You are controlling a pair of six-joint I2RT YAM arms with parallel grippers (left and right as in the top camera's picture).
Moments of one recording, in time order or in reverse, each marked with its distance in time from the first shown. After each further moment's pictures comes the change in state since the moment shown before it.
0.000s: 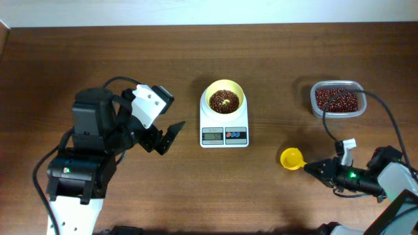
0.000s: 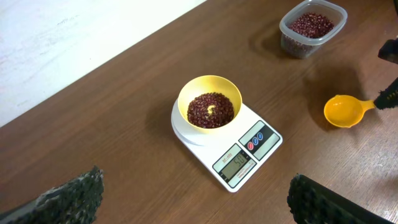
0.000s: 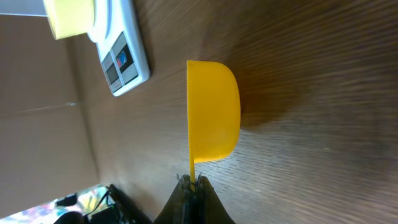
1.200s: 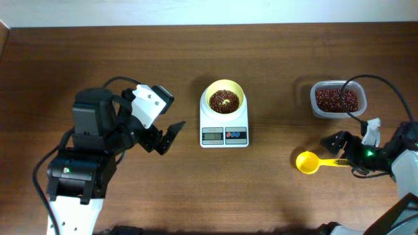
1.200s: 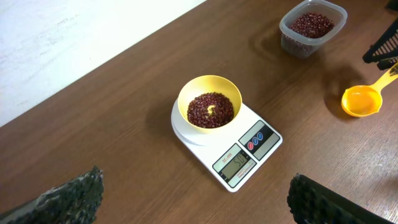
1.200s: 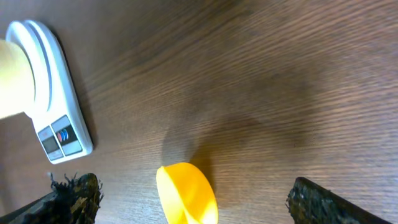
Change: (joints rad) left arm 0.000 0.000 0.000 0.000 0.000 0.000; right arm 0.016 -0.004 0.227 0.093 0.288 0.202
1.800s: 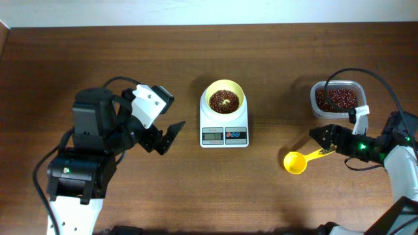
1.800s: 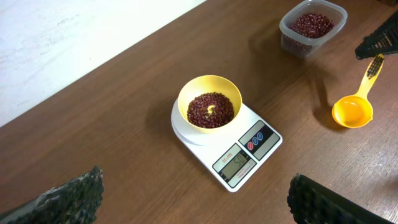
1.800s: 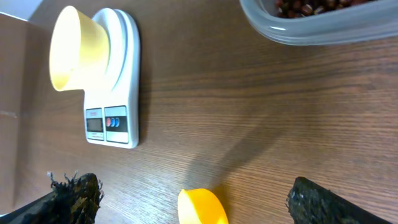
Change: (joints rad) left arm 0.000 0.000 0.000 0.000 0.000 0.000; right arm 0.093 -0.018 0.019 0.063 -0.191 -0.128
